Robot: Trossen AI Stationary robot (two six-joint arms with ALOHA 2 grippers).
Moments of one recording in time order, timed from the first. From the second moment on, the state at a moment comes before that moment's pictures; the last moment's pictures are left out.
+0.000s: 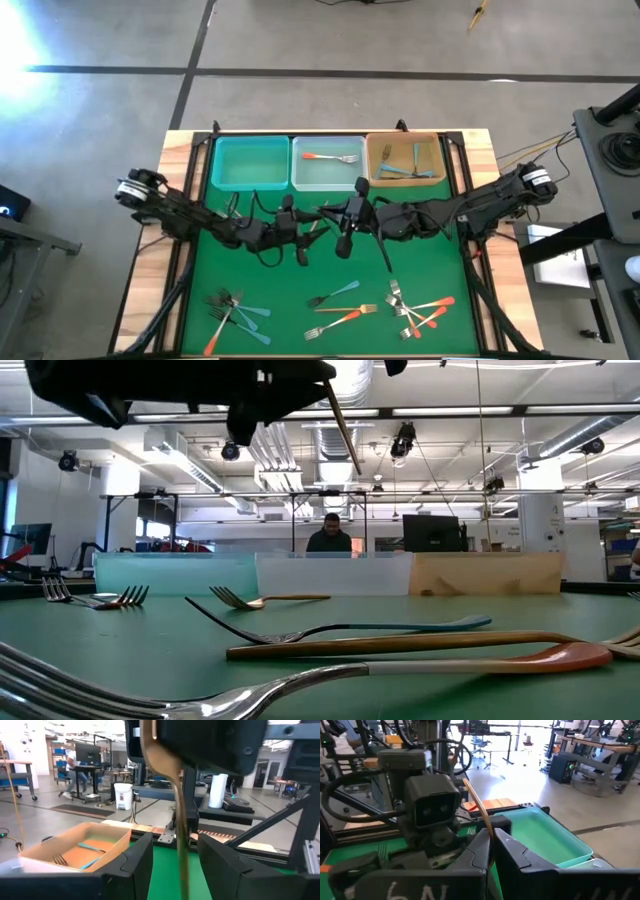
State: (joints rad) left arm -0.28 1.63 0.67 1.09 -0.54 -0.03; right arm 0.26 1.51 1.14 0.22 0.54 0.07
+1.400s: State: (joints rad) left arm -0.18 1.24 0.71 0.32 -0.64 0.04; right arm 0.24 1.37 1.14 -0.10 0.56 0.23
